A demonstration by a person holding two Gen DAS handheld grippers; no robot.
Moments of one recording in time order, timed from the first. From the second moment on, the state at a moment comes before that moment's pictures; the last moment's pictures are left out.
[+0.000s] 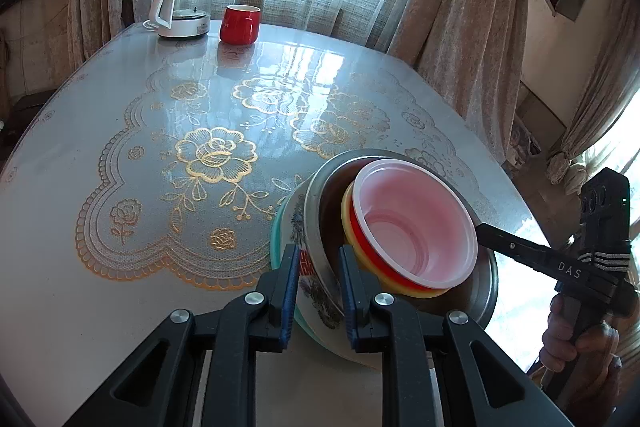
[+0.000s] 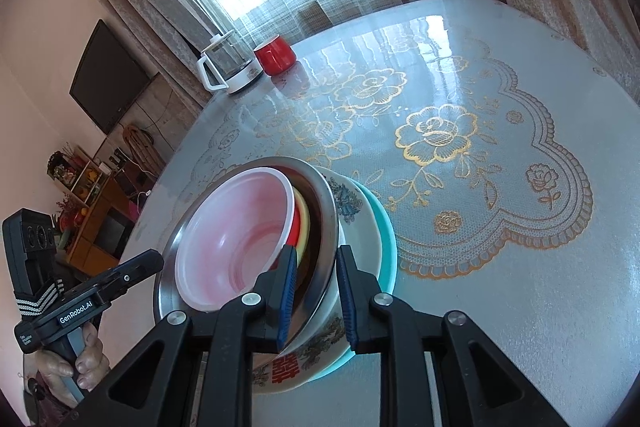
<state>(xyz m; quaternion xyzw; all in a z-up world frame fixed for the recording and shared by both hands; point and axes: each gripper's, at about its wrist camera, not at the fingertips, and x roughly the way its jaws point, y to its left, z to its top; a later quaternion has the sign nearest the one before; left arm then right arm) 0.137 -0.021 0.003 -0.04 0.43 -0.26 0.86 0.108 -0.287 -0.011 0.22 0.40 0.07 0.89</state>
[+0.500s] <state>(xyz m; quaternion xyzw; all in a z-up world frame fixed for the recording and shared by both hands) 0.131 -0.027 0.000 -0.03 0.42 -0.26 0.87 0.108 -0.282 -0.011 0.19 0.40 0.06 0.90</state>
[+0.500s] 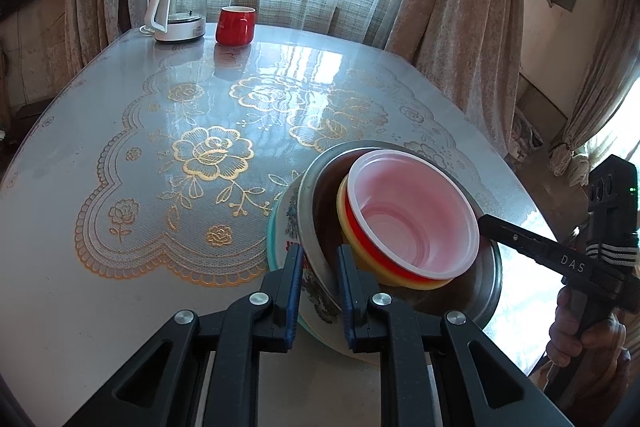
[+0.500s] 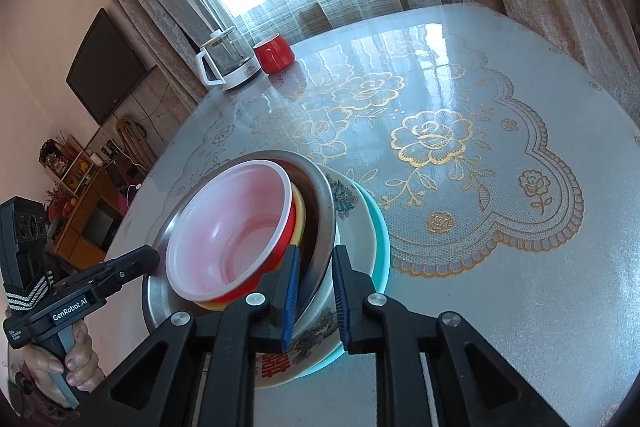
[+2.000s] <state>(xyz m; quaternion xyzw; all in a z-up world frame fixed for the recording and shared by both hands) 0.123 -0.031 0.003 0.00 0.40 -0.24 0.88 0.130 -0.244 -0.003 0.09 0.42 0.08 0.90</state>
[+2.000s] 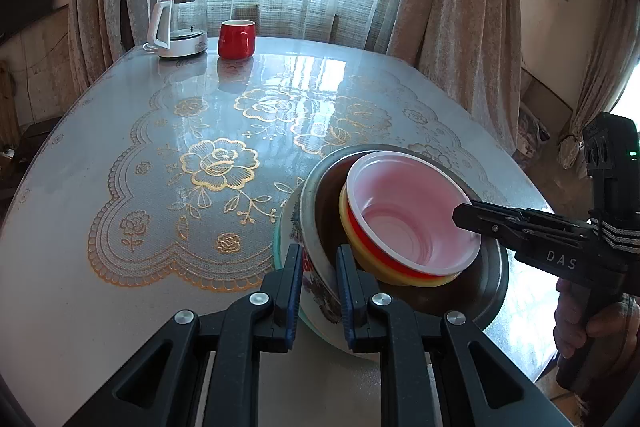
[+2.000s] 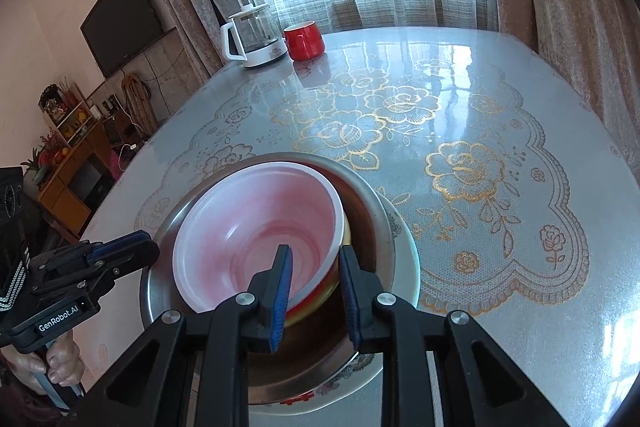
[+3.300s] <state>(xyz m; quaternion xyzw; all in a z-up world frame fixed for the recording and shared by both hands) 0.041 -0.032 0.009 0.01 0.32 -0.12 0.94 0.054 -0.227 0.013 0.09 0.30 -0.07 0.95</state>
